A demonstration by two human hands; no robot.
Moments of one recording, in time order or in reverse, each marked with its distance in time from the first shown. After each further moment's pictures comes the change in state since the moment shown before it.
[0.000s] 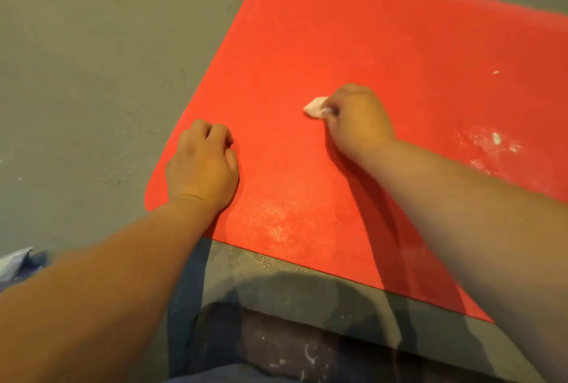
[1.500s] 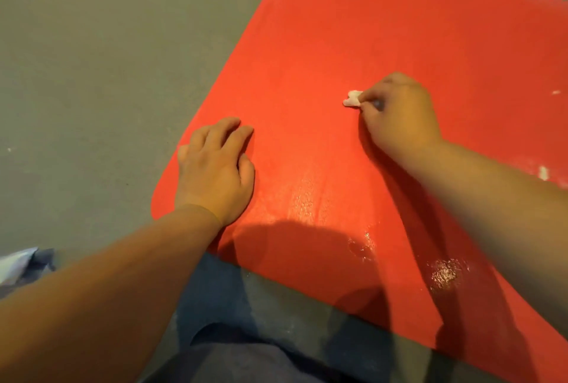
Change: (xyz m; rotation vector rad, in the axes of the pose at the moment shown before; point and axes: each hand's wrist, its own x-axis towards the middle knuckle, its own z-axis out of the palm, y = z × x) left_hand 0.005 -0.006 0.002 0.083 -0.006 0.102; right_hand 0.030 0.016 -0.008 0.111 -0.001 0.013
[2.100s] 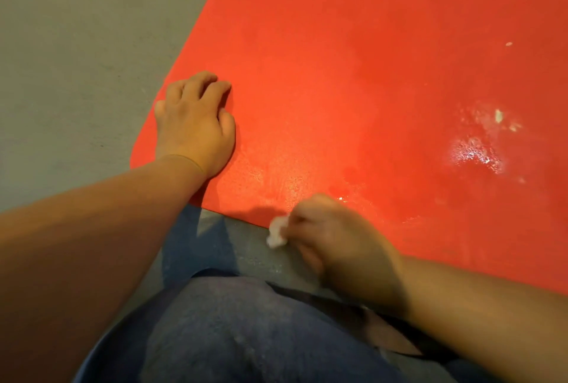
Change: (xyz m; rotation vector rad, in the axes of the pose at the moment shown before) left_hand 0.003 -0.002 0.004 -0.030 0.023 0.019; right_hand -0.190 -0.074 -0.008 0.247 -0.424 -0.431
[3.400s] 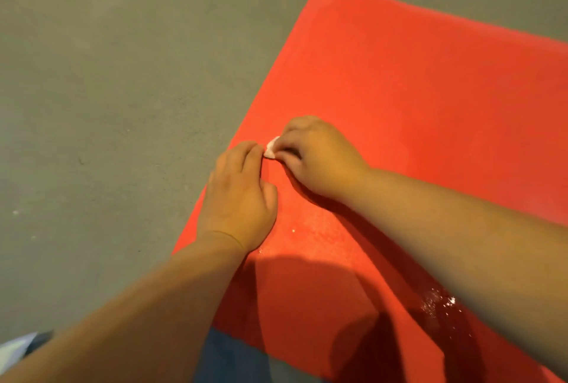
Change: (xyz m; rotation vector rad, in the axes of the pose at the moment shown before) left_hand 0.050 -0.004 0.004 -0.140 -0.034 -0.066; right_hand 0.230 0.095 -0.054 -0.149 0.260 -0.044
